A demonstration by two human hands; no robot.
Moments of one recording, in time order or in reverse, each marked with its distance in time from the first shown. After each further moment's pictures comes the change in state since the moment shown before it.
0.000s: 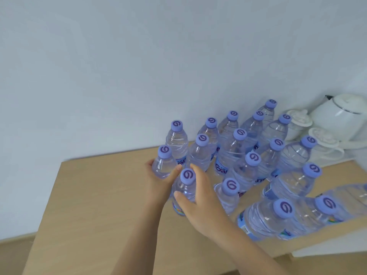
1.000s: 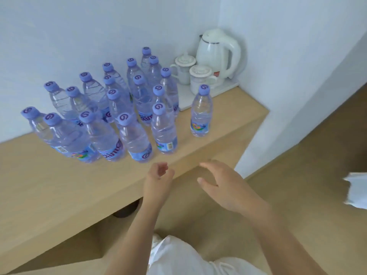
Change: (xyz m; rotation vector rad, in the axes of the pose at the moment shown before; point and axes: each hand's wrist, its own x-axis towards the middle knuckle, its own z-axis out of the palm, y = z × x) left_hand -0.285 -0.038 0.169 0.352 -0.333 -0.103; right_hand -0.269 0.130 -0.230 -0.364 0.015 0.234
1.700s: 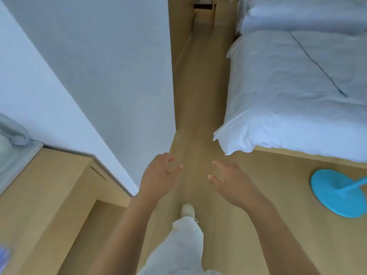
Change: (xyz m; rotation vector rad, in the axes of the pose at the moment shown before) left_hand -0.082 0.172 0.423 0.623 -0.862 0.754; right_hand -0.175 0.299 -0.202 0.085 0.474 0.847
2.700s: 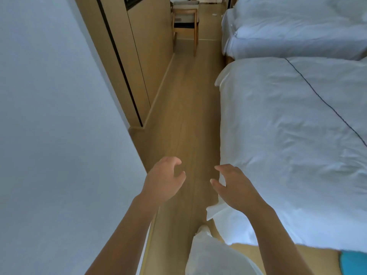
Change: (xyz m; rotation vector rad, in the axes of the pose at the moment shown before) left_hand 0.564 0.160 0.037 0.143 -0.118 0.181; right_hand 0.523 0.105 -0.211 -0.051 0.140 0.039
